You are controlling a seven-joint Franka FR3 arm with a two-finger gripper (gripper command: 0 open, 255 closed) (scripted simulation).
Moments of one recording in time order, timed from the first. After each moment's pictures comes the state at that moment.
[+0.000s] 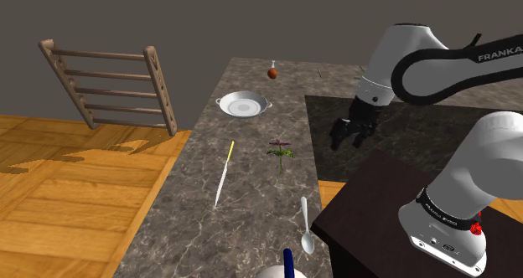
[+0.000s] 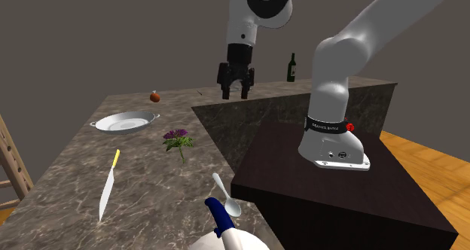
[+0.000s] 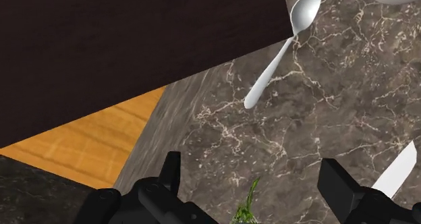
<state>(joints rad) 0.07 -0.81 0.17 -2.98 0.39 2.22 0.35</state>
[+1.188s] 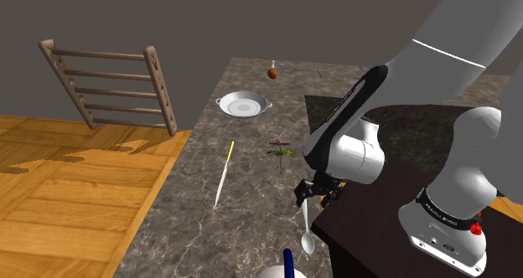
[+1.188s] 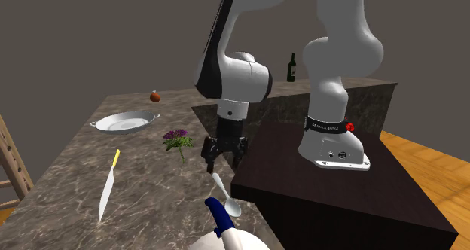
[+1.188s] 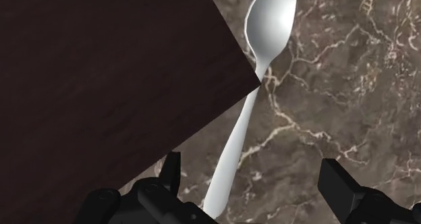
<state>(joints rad) 0.55 0.16 0.21 -2.75 1.72 3.02 -0.33</state>
